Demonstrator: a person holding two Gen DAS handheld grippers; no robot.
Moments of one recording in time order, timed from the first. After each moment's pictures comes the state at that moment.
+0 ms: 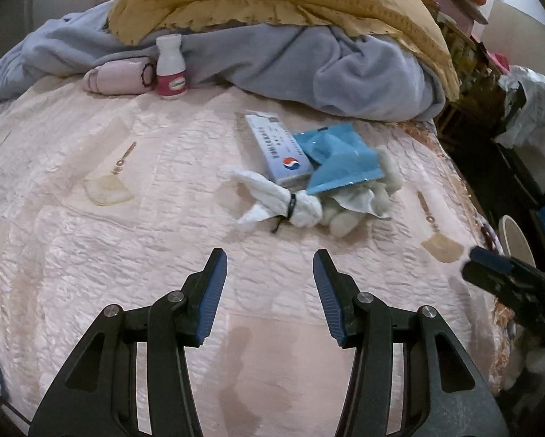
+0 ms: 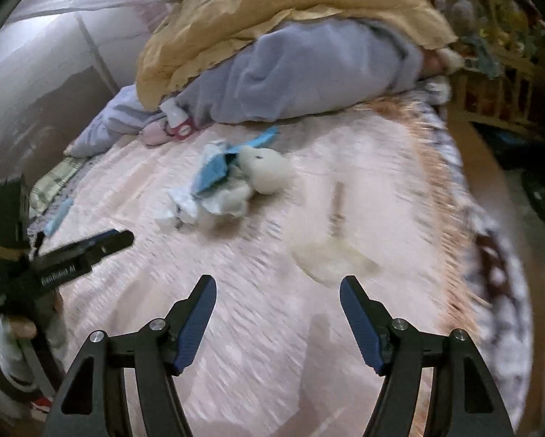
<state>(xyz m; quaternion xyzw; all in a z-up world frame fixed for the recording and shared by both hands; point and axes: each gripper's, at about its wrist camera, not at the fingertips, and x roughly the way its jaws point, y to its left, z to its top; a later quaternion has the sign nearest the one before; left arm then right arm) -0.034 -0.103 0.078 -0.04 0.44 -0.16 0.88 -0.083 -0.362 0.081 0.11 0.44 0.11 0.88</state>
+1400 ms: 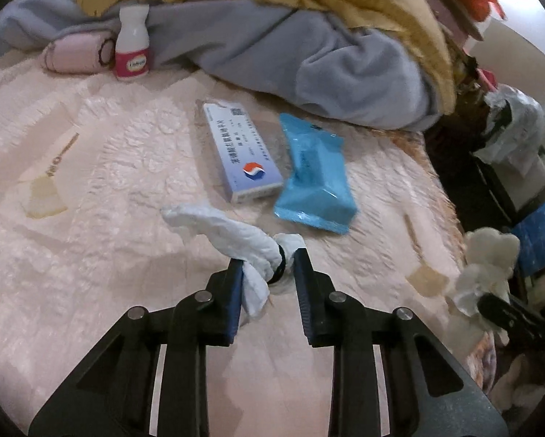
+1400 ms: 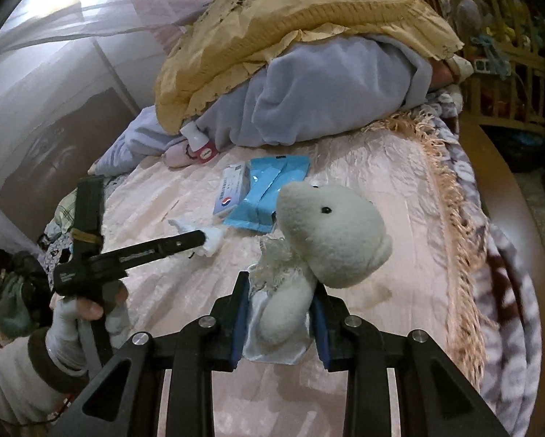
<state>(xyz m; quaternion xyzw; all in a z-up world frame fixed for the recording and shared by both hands) 0.006 -0.125 0.062 -0.09 0.46 -0.21 0.85 -0.095 -0.378 0.095 0.15 0.40 0.14 0.89</state>
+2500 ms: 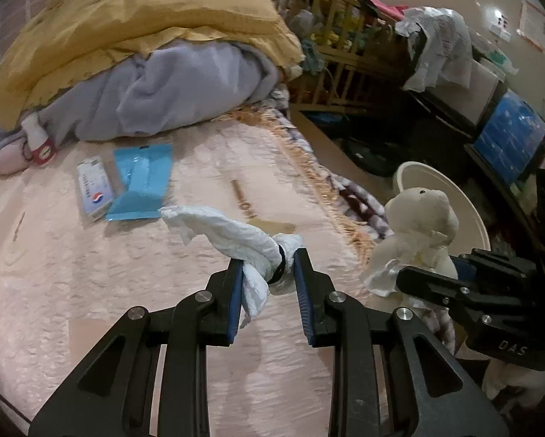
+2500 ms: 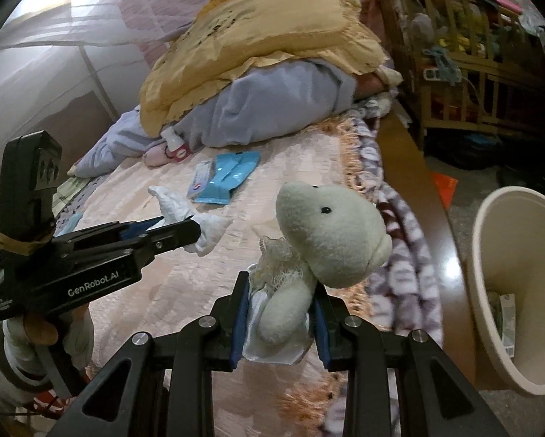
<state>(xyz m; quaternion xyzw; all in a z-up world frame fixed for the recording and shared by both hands) -0.110 -0.268 0.128 0.05 0.40 -0.31 0.86 -0.192 -0.430 0.121 0.12 0.40 0.08 0.91</state>
